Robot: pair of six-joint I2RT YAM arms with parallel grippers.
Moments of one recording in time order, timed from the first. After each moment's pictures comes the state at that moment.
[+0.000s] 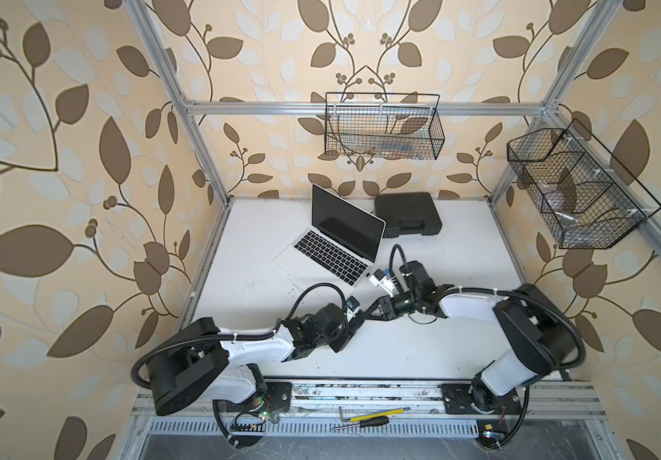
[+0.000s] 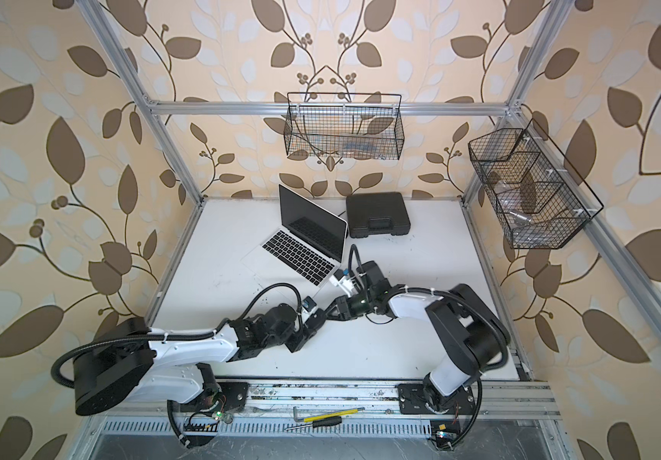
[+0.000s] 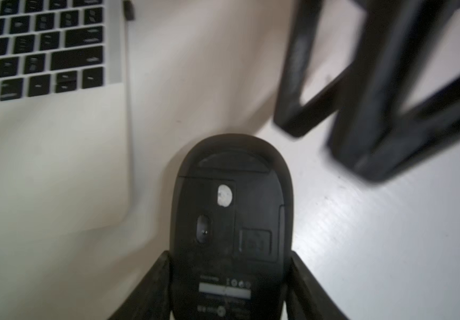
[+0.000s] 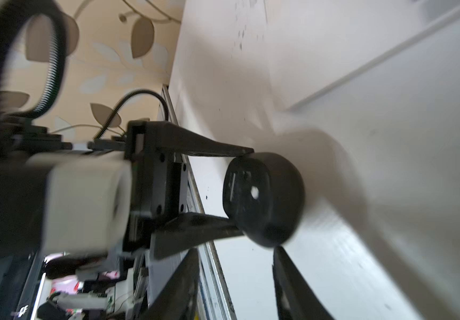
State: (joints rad) left arm -0.87 1.23 0.40 0.09 -0.02 -0.11; right arm 0.47 1.52 0.64 0.07 -0.88 0.47
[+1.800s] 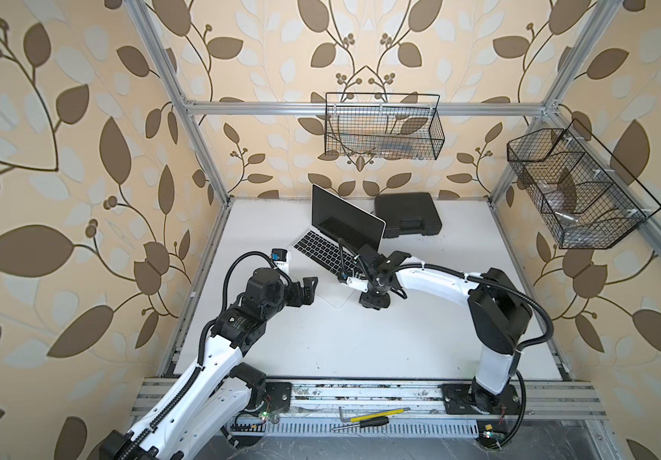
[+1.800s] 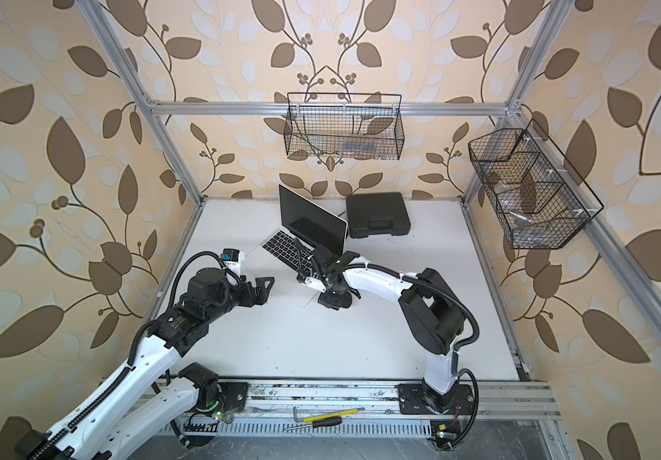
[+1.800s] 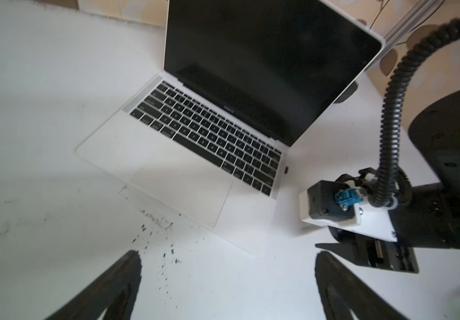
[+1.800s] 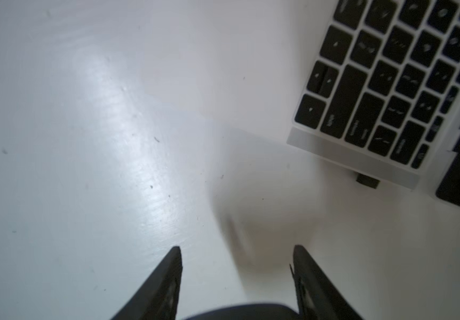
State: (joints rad) left arm -0.38 0.74 0.60 -0.42 0.02 -0.28; right arm 0.79 1.89 1.35 -0.80 0.06 -0.45
